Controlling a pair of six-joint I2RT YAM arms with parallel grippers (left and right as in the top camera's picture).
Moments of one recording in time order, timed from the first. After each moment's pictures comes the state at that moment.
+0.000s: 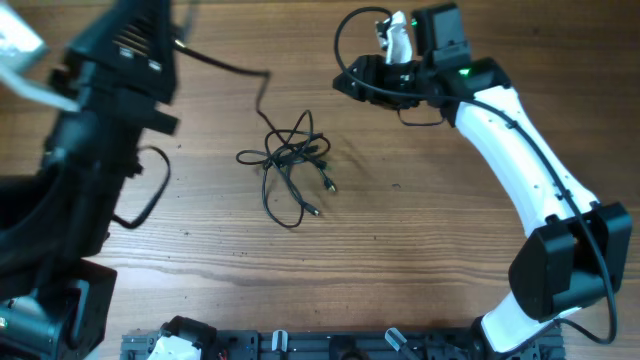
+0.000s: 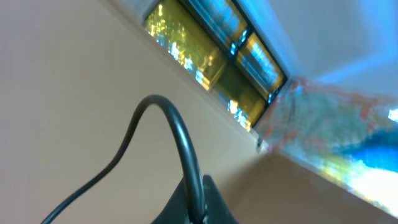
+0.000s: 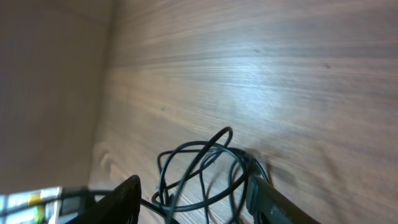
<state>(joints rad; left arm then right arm) -0.33 1.01 1.61 -0.19 0.05 -0.71 0.29 1.80 1.54 -0.60 -0.67 0.45</state>
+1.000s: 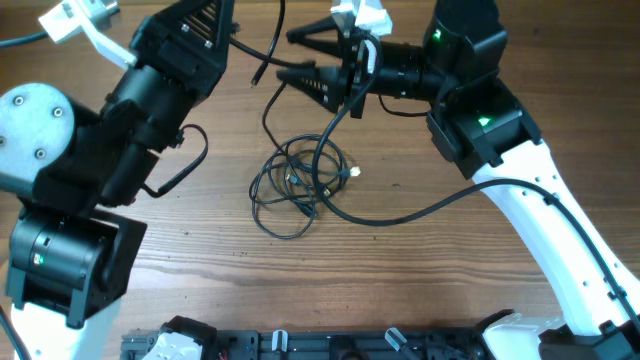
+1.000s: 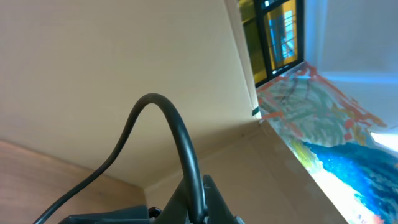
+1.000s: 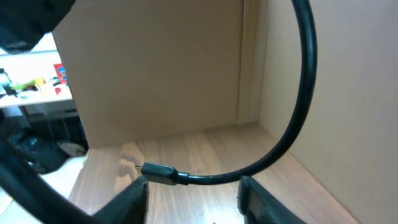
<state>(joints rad) -0.33 1.12 1.61 -0.35 0.20 -1.07 0.48 1.52 1.54 -0.08 -0.88 0.00</state>
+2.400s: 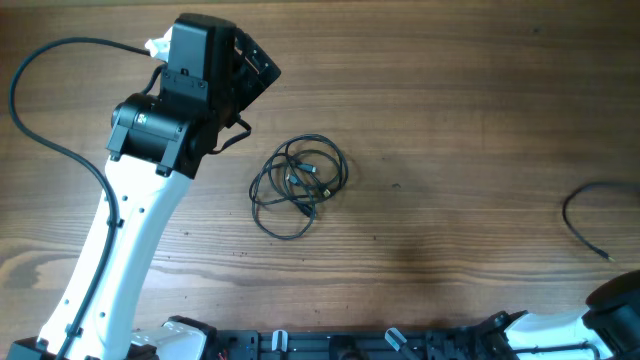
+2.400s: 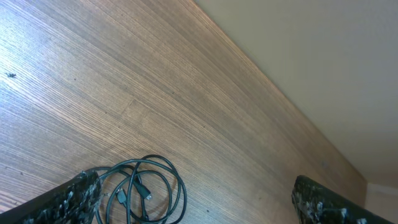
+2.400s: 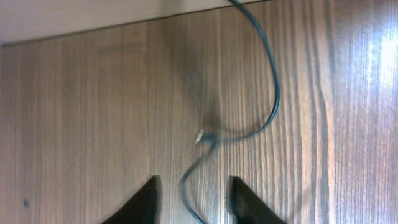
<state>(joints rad) -0.33 1.46 1.62 -0.96 -0.15 -0.96 -0.99 1.71 1.62 -0.96 0.03 0.65</state>
